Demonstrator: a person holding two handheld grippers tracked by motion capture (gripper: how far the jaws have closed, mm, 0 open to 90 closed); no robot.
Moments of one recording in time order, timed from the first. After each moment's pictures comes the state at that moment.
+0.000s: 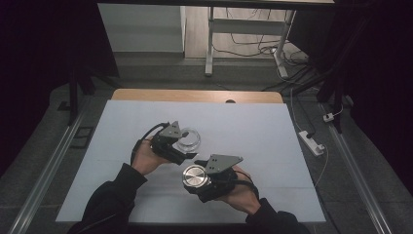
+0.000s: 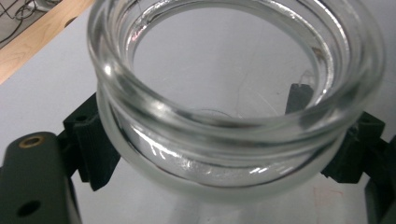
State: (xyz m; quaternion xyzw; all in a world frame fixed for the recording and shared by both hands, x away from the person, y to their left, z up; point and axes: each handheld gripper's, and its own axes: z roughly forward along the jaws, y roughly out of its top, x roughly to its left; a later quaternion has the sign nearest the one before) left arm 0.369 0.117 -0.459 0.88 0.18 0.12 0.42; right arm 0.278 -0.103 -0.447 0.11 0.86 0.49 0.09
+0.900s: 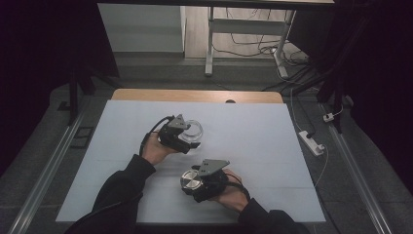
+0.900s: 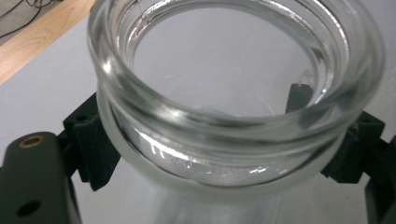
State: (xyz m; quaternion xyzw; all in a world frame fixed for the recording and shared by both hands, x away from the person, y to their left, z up) left arm 0.419 0.108 -0.490 0.87 0.22 0.13 0.42; right arm 0.299 -0.090 -0.510 0.12 0.88 0.45 0.08
